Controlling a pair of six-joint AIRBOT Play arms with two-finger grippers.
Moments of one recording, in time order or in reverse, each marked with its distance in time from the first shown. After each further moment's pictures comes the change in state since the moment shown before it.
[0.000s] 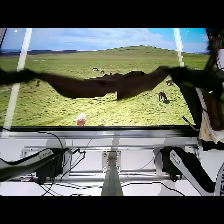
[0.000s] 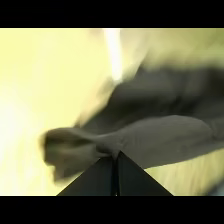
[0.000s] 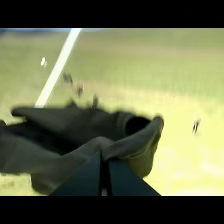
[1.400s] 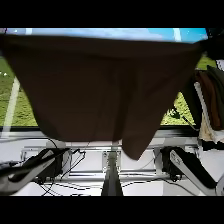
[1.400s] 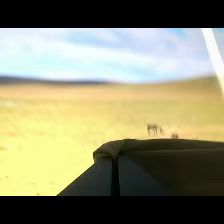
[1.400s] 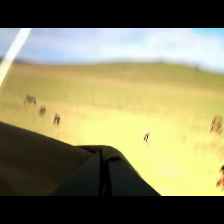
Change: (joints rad) left arm -0.204 0.185 0.303 0.499 0.205 -0.372; right arm 0.006 -0.100 0.518 -0.453 0.334 0.495
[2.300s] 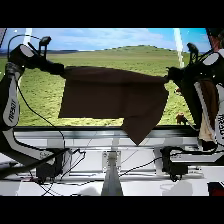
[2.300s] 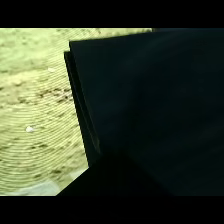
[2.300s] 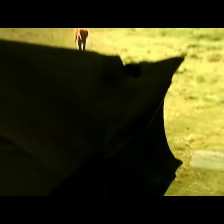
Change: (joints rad) left arm -0.266 -0.604 -0.008 0.163 0.074 0.031; right arm 0.001 -0.485 -0.189 -0.143 -0.114 0.025
